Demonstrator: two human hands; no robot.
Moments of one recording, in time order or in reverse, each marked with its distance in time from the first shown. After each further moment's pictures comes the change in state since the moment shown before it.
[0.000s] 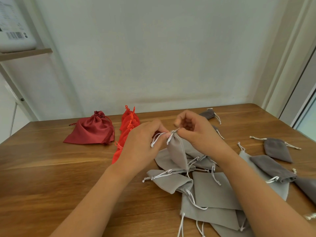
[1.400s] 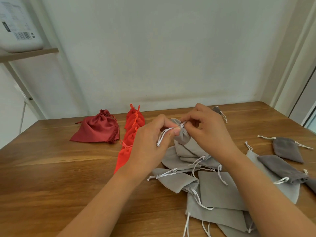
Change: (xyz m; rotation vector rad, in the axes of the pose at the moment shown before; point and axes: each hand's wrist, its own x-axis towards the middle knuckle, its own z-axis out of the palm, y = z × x) left_hand -0.003 0.020 0.008 -0.235 0.095 -0.037; right_hand -0.004 -0.008 0.001 -0.422 0.197 -0.191
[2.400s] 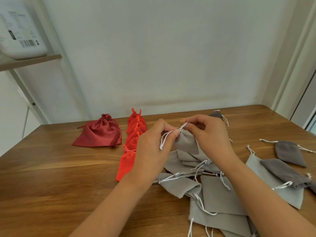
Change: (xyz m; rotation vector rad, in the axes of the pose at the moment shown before) left_hand -0.002 -0.001 0.003 0.048 0.080 -0.056; right_hand -0.002 -0.003 0.009 0.269 0.078 0.300
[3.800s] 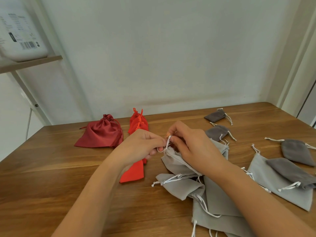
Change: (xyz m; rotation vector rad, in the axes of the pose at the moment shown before) left_hand 0.025 -0.007 -0.040 -0.088 -0.526 -0.629; right_hand -0.010 0.008 0.021 -0.291 -0.319 -0.355
